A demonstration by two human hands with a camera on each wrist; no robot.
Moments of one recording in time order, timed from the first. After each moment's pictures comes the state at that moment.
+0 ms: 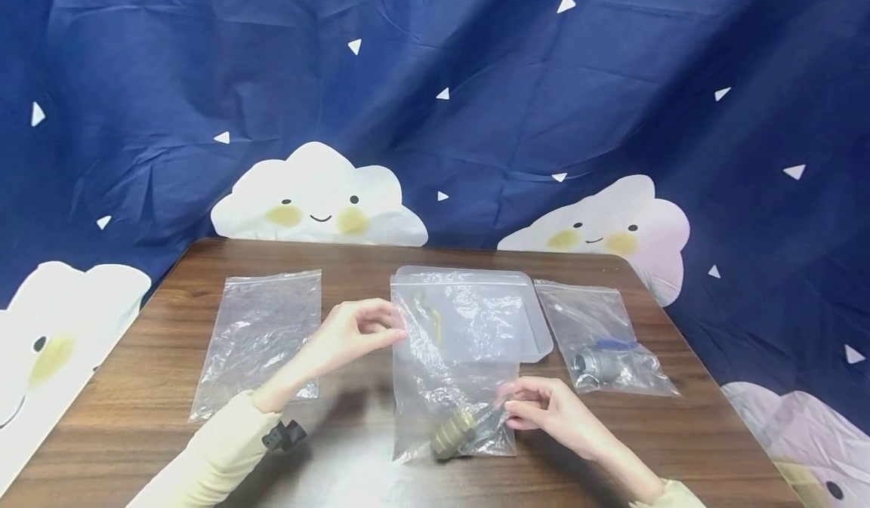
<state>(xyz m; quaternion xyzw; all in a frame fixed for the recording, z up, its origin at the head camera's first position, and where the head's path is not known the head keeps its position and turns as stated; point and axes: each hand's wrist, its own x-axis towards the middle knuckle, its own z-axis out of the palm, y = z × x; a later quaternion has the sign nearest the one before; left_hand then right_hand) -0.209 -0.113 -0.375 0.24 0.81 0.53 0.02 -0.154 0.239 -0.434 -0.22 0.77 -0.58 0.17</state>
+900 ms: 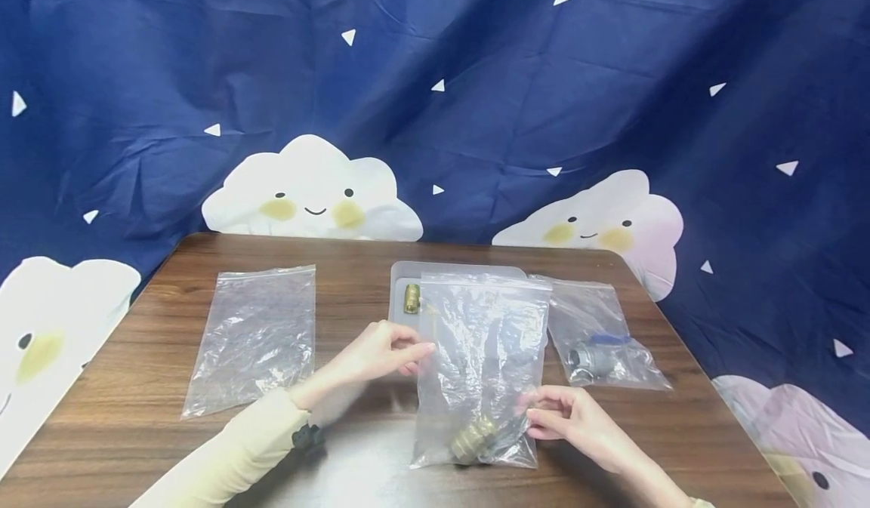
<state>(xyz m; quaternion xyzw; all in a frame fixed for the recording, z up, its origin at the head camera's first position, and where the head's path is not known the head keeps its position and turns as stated) -0.215 -0.073 -0.407 0.24 0.81 0.51 0.15 -0.134 0.269 -0.431 -0.17 0.76 -0.59 0.18</state>
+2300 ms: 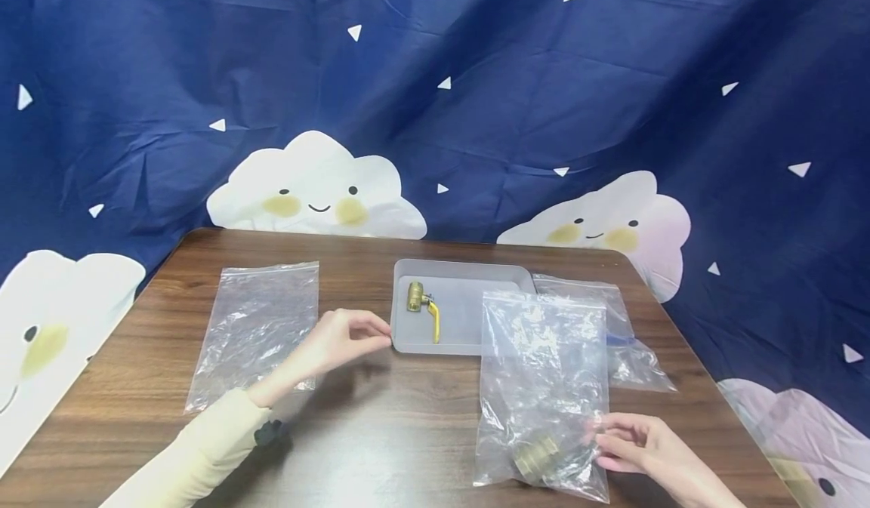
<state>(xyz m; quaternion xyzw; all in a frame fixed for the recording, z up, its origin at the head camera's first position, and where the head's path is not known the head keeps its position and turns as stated) -0.219 -0.127 -0.410 0.23 0.87 0.43 0.01 -0.106 0.354 -0.427 -0.13 0.72 -0.63 0.26</state>
